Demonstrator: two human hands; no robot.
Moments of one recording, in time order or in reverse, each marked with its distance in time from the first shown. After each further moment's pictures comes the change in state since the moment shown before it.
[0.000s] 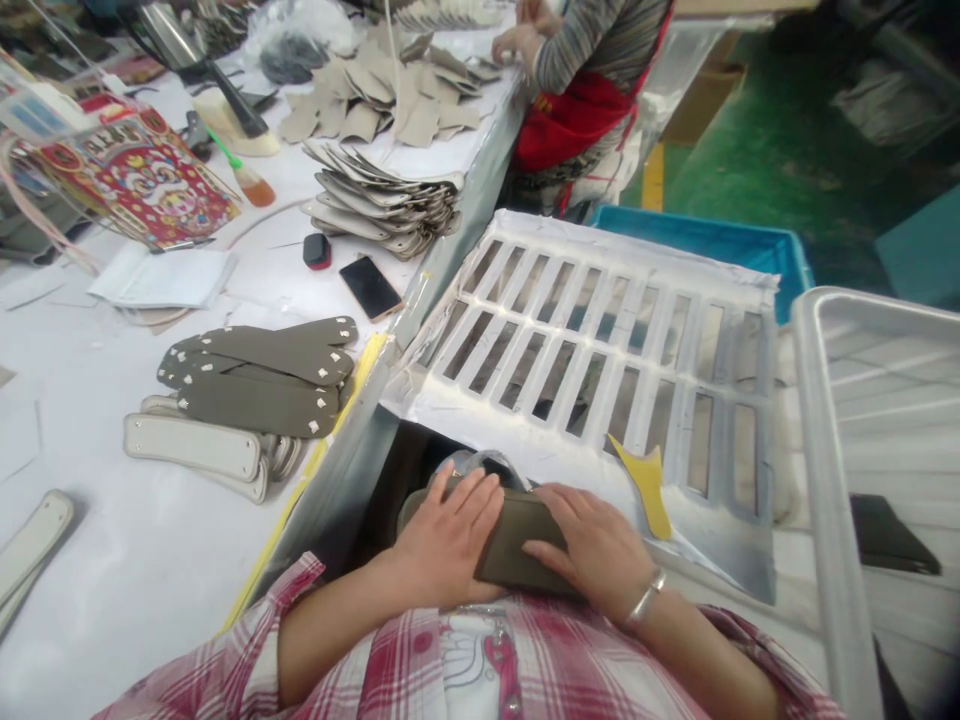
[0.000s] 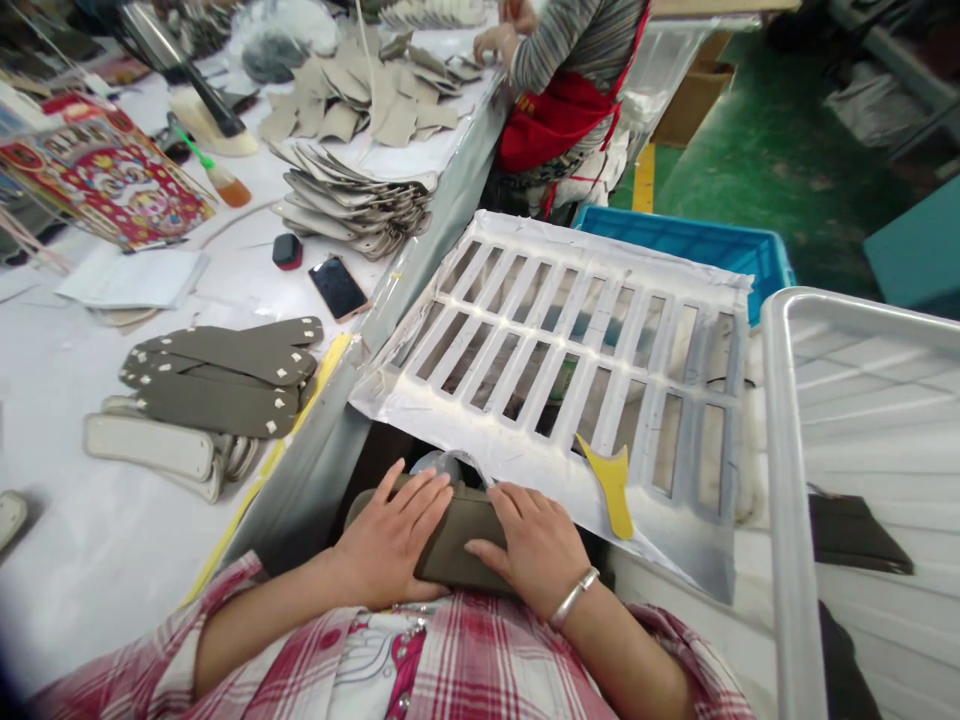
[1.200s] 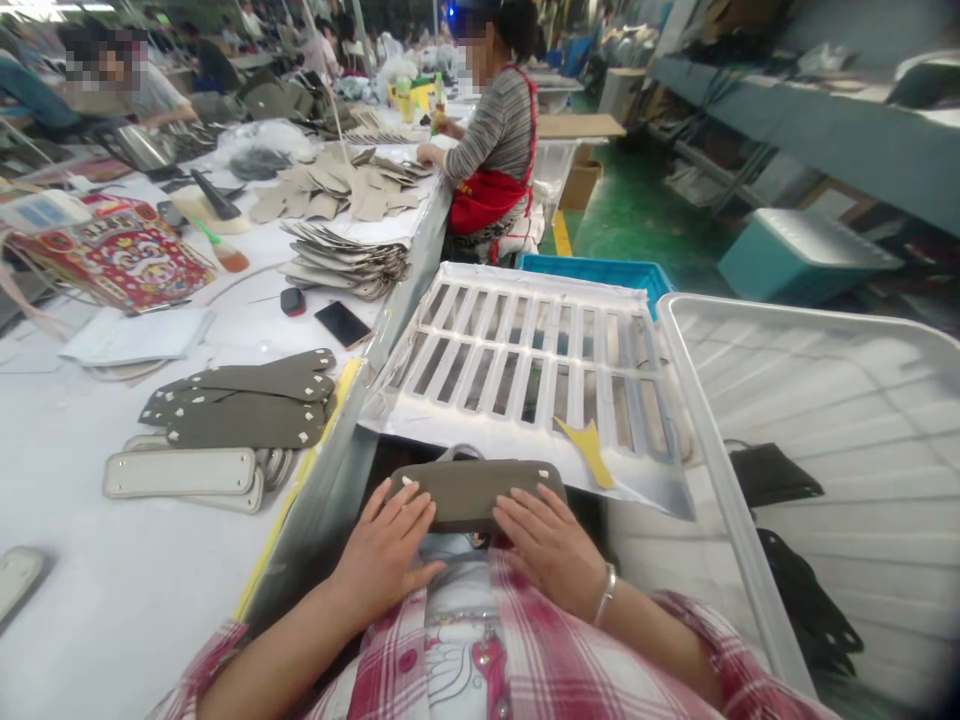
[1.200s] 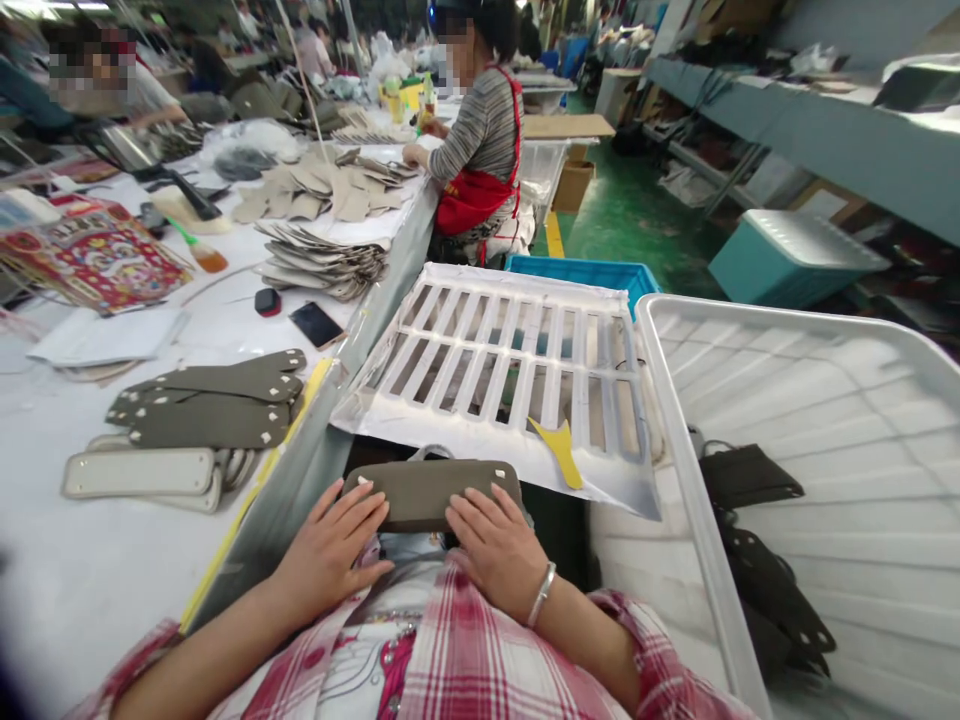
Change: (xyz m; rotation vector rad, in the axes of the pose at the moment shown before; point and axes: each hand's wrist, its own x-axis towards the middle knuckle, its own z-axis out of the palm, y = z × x) left_hand -0.084 0.007 0.001 0.129 0.274 0.042; right_hand -0.077 -0.041 0.032 -0.106 0.435 -0.243
